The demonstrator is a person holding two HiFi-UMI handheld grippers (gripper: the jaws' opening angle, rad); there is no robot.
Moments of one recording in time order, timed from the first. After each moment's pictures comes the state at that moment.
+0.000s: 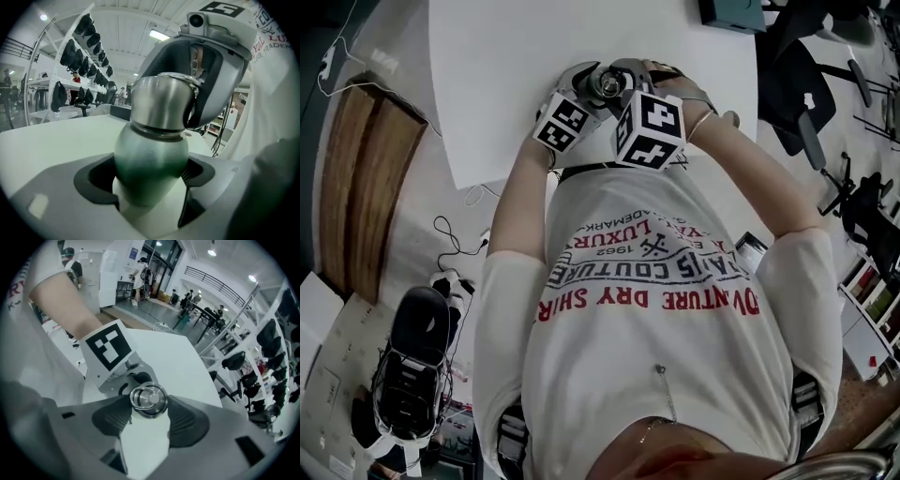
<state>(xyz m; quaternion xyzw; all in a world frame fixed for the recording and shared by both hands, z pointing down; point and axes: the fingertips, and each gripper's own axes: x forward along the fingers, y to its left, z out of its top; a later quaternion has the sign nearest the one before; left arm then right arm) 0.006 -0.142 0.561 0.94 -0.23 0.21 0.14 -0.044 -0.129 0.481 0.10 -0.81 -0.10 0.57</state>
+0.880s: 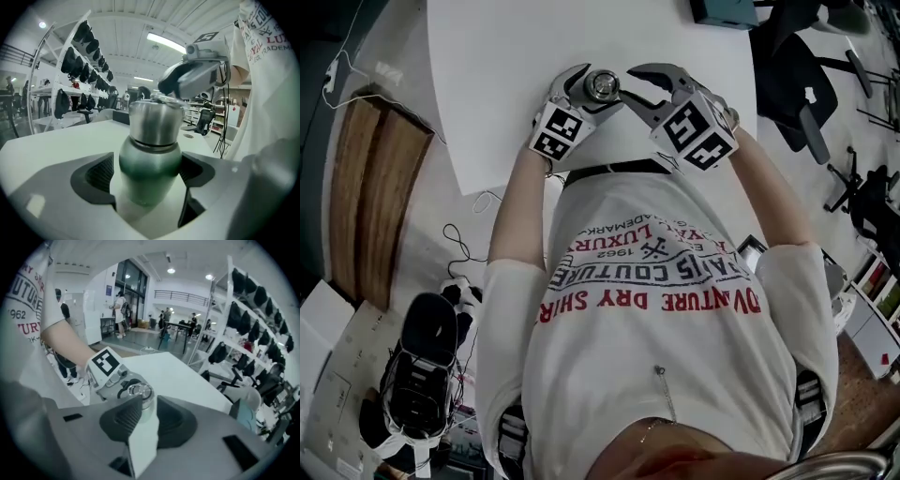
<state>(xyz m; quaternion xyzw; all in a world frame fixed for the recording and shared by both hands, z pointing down) 0.009 -0.139 0.541 0.94 -0.25 0.21 0.11 0.001 -0.130 0.432 0.18 -0.90 0.02 0.40</state>
